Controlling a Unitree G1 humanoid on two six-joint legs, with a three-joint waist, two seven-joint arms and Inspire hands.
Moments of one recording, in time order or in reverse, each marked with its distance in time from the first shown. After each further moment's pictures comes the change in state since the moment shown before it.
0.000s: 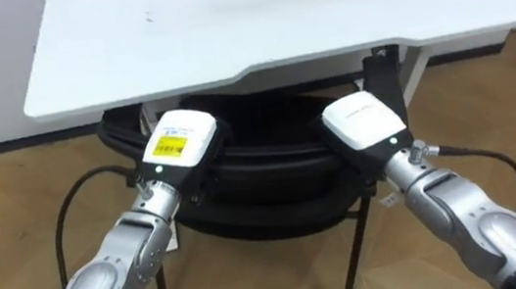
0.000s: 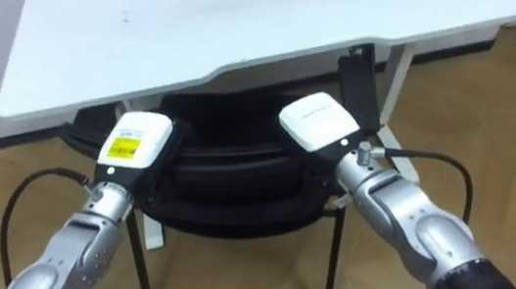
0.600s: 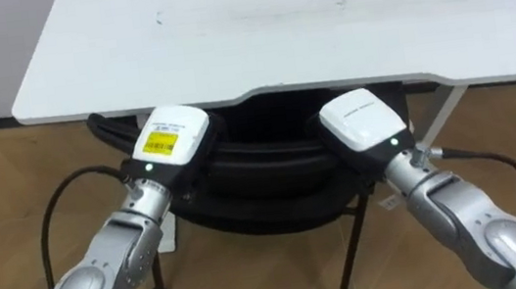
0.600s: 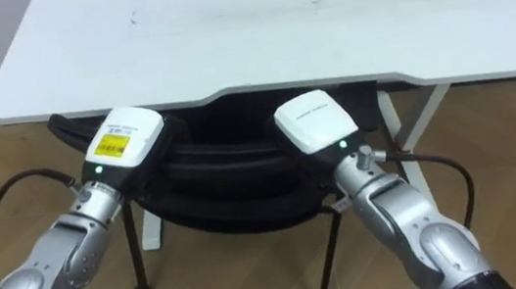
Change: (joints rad) left arm 0.054 0.021 0.018 -0.092 -0.001 -0.016 -0.004; right arm 0.090 -0.032 0.001 -0.146 -0.003 0.016 0.003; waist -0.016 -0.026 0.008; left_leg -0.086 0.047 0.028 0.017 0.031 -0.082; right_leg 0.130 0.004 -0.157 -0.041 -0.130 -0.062
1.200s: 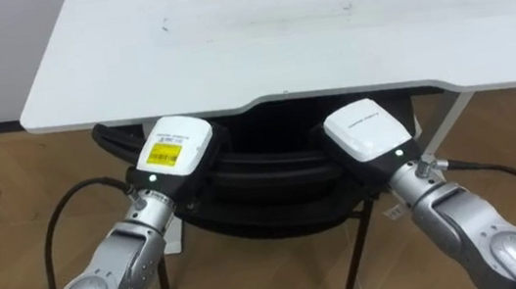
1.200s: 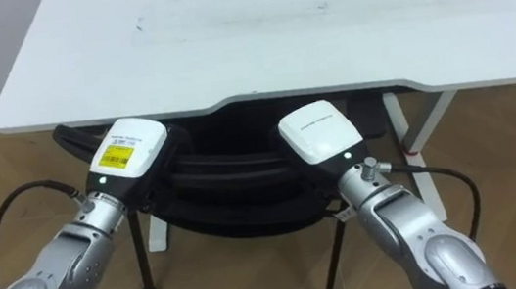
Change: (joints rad) left arm 0.024 0.000 -0.005 0.008 0.000 -0.005 0.015; right arm 0.022 0.011 -0.001 0.008 -0.016 0.006 -0.030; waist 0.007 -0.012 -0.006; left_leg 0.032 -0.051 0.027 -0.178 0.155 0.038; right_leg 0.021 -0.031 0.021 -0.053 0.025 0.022
